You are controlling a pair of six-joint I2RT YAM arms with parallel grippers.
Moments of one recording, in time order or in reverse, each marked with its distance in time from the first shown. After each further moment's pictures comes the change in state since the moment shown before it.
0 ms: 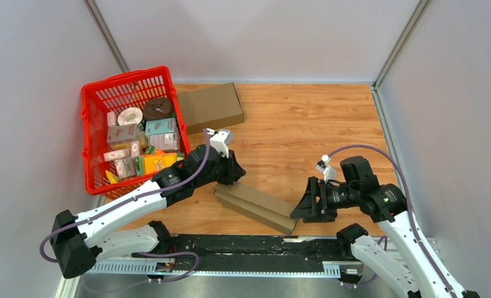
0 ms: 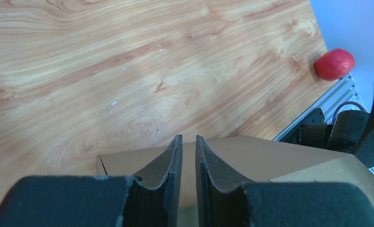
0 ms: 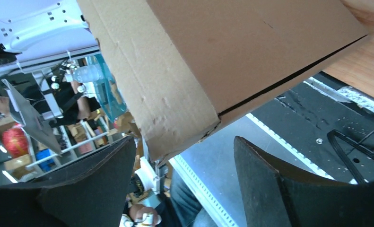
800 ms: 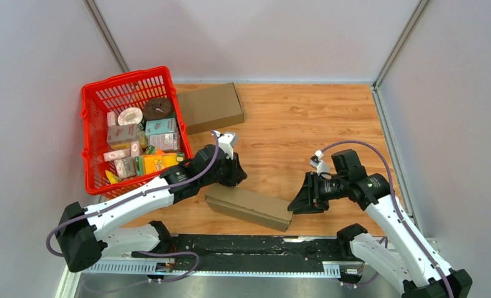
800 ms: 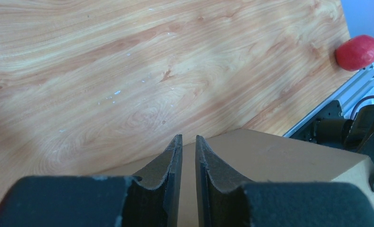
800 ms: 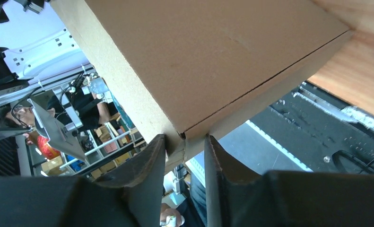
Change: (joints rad) left arm 0.000 0.061 0.000 -0.010 0.011 0.000; right arm -0.047 0.131 -0.097 0.151 -0.066 0.058
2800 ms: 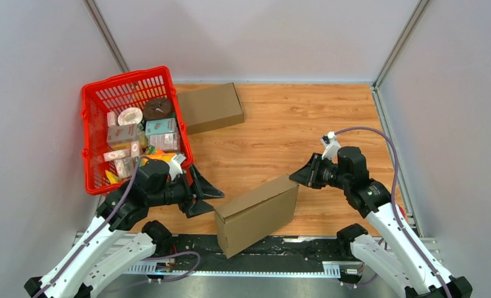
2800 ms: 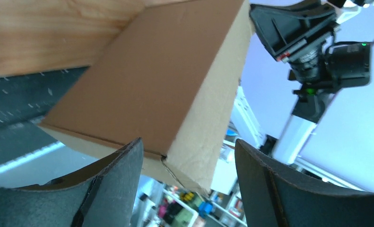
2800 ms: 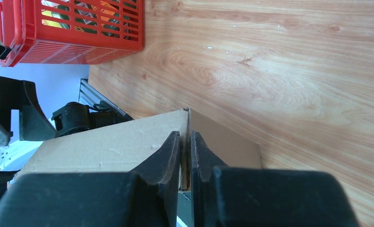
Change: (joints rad) left arm 0.237 -0.514 0.026 -0.593 0.430 -0.722; right arm 0.014 -0.056 -0.088 0.494 0.394 -0.032
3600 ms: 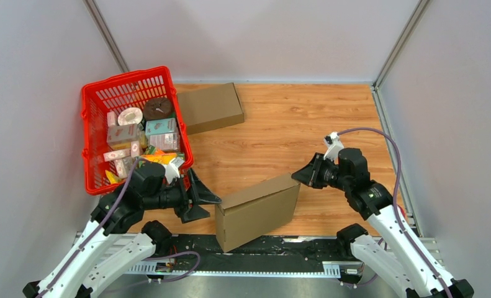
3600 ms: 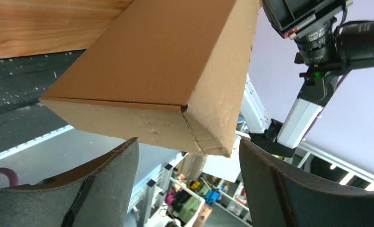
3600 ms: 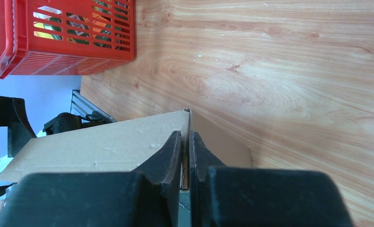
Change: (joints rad) left arm 0.003 -0.043 0.036 -0.093 0.056 0.049; right arm 0.011 -0.026 -0.003 -0.009 0.071 0.002
